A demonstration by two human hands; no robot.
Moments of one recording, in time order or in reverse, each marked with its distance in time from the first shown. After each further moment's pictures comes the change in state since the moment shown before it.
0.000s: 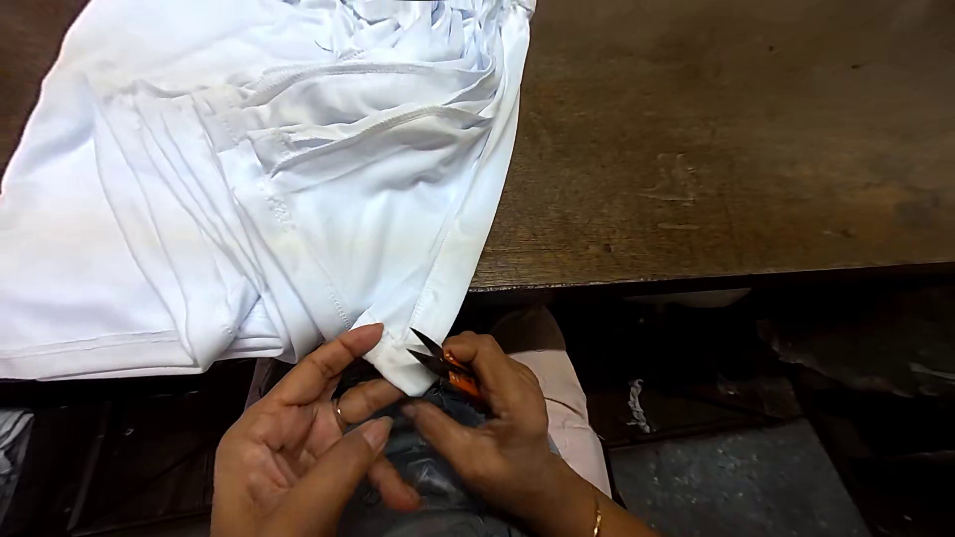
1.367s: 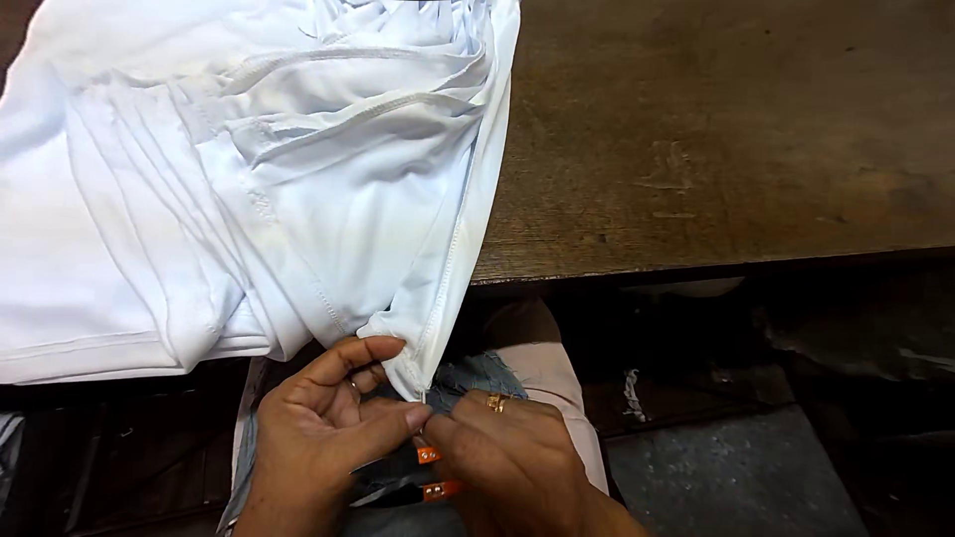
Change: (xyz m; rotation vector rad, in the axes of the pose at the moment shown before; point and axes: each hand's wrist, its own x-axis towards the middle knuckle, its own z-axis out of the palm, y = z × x) left_hand 0.015 -0.030 0.002 0.052 0.085 -0.060; right_hand -0.015 -0.025 -0.026 -0.333 -0.230 -0.269
